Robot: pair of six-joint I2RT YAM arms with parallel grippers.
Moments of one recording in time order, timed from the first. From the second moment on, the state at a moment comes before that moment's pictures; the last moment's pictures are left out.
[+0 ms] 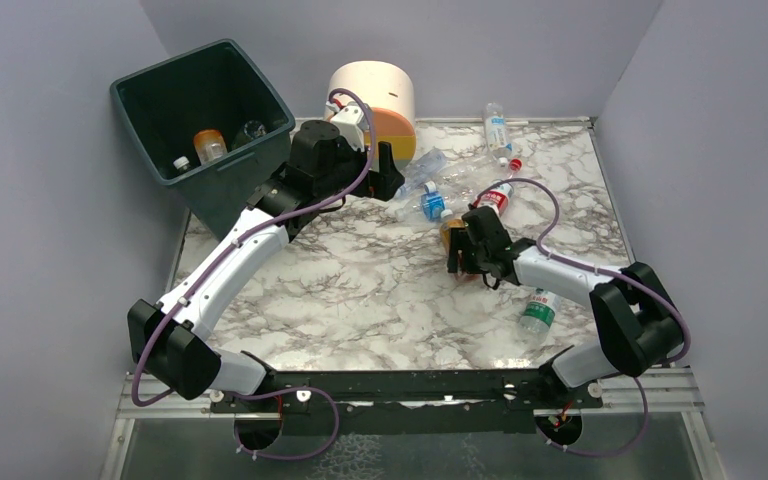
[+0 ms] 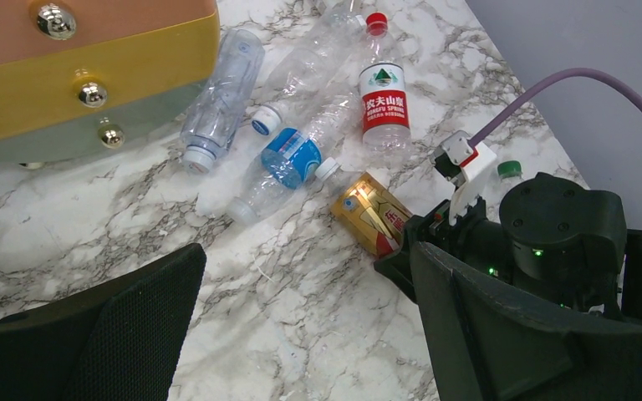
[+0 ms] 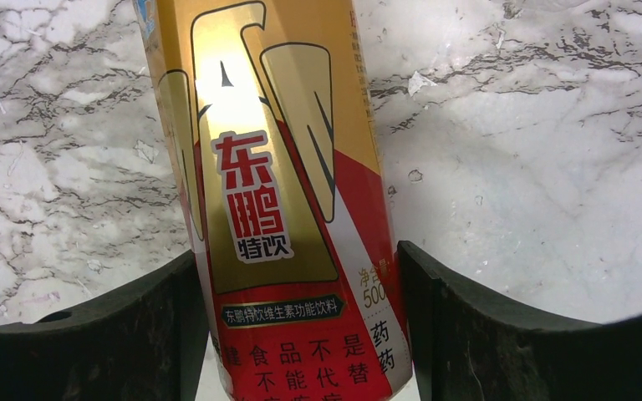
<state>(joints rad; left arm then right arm) -0.55 1.38 1.36 -0.37 0.17 -0.29 0.54 1.48 0.74 -0.18 0.20 0.45</state>
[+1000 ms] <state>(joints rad) -0.55 1.38 1.37 -0.36 0.27 -0.33 0.56 1.06 0.75 -0.16 0.15 0.38</state>
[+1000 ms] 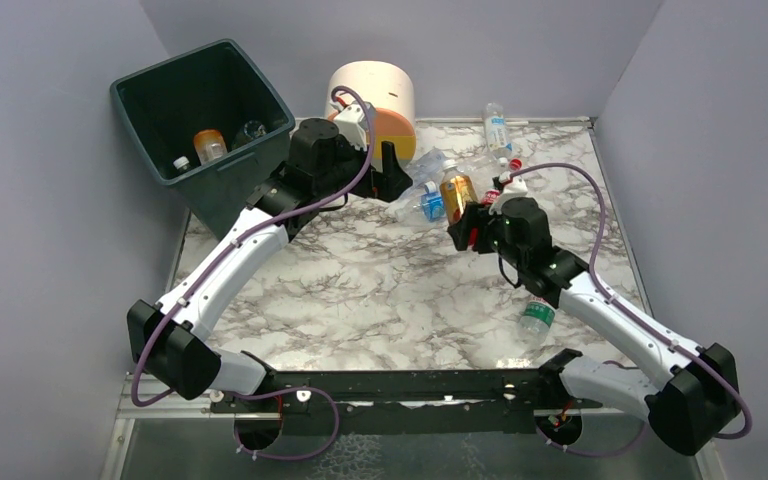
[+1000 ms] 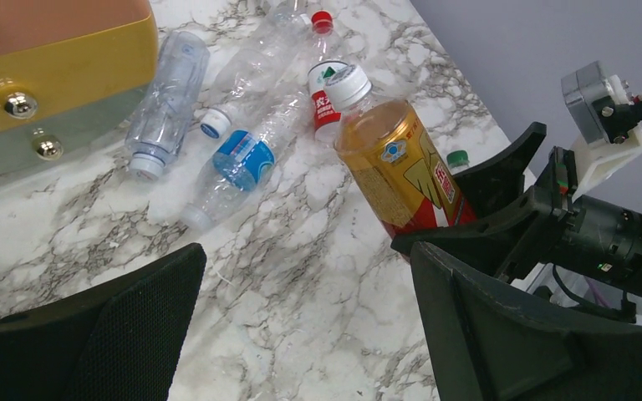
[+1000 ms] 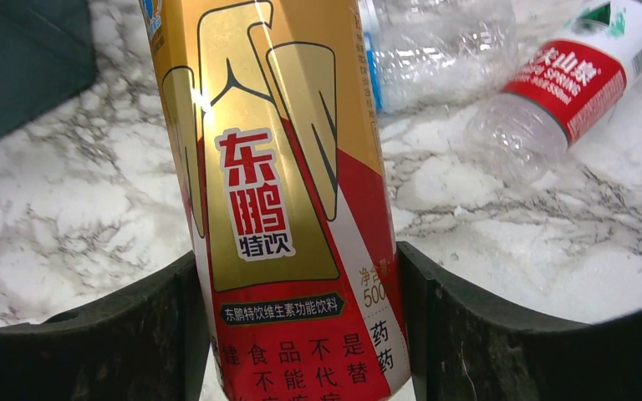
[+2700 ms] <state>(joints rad) -0.55 1.39 1.68 -0.16 0.44 -0.34 0.65 1.17 0.96 0.45 -0.05 0.41</state>
